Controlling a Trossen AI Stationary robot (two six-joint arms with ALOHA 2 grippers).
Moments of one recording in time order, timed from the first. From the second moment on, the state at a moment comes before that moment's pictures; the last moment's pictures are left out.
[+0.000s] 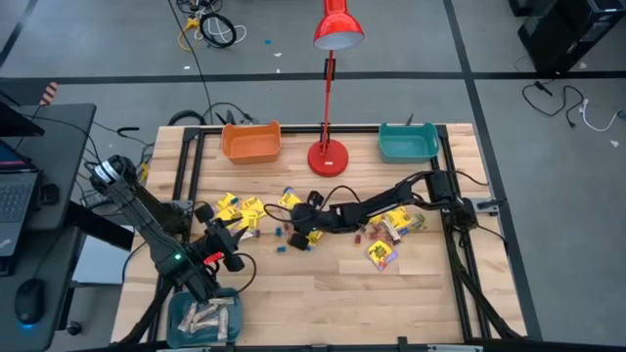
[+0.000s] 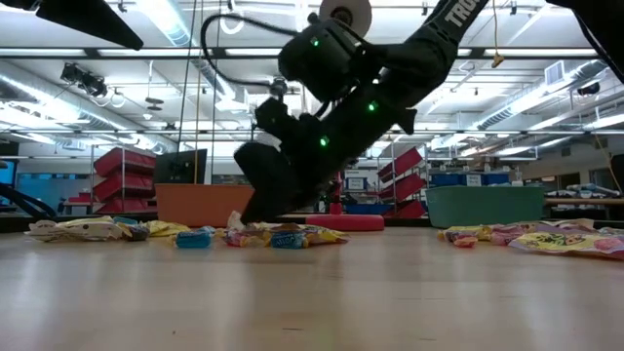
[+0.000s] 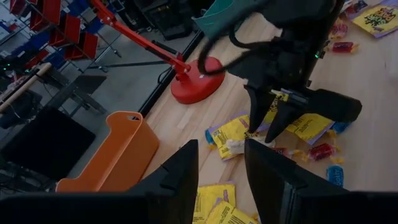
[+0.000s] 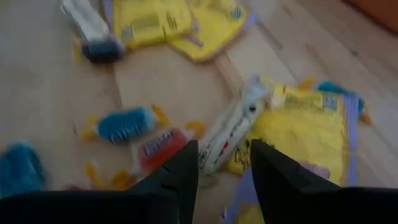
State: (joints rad) left arm -0.85 1.38 1.03 -1.30 -1.16 -1.21; right arm 0.08 2.16 1.26 0.22 0.37 0.26
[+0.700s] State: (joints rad) left arm -0.85 1.38 1.03 -1.30 -1.16 -1.21; right arm 0.08 2.16 1.26 0.23 0.36 0.27
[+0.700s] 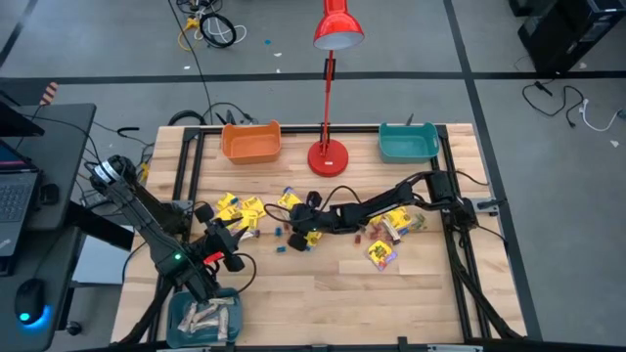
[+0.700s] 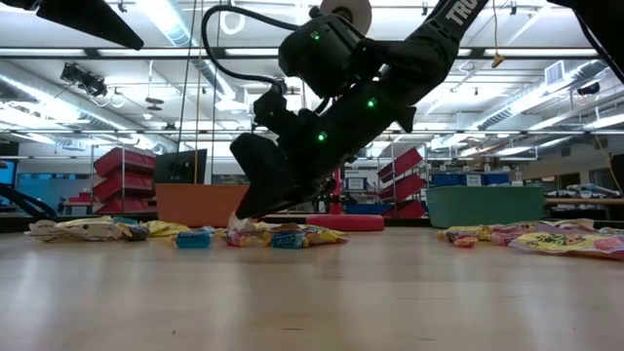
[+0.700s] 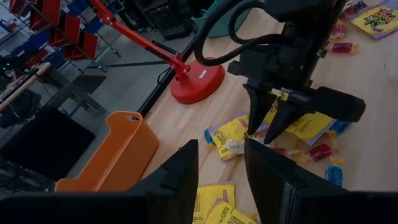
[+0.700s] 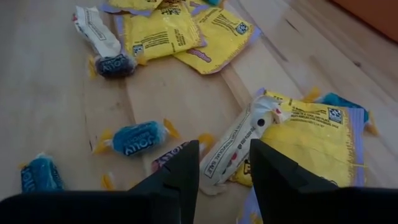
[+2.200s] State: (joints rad) left arm -0.85 1.38 1.03 -1.29 -1.15 -1.21; right arm 0.09 2.24 1.26 0.36 0.39 0.22
